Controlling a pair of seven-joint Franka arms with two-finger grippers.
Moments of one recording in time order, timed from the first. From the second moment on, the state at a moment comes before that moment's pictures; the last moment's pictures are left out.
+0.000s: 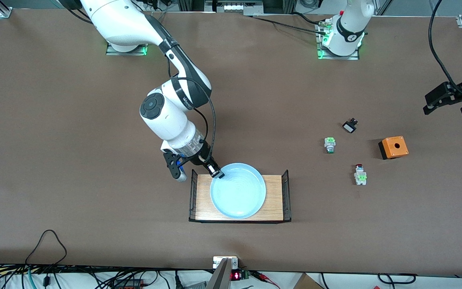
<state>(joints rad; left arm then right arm) 0.06 0.02 -0.03 -1.59 0.00 1.70 0.05 0.58 0.72 0.01 -1.38 0.32 2.55 1.34</state>
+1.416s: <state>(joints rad) 0.07 0.02 -0.02 -1.55 0.00 1.63 0.05 0.59 0.57 -0.05 -1.36 0.32 2.22 1.34</state>
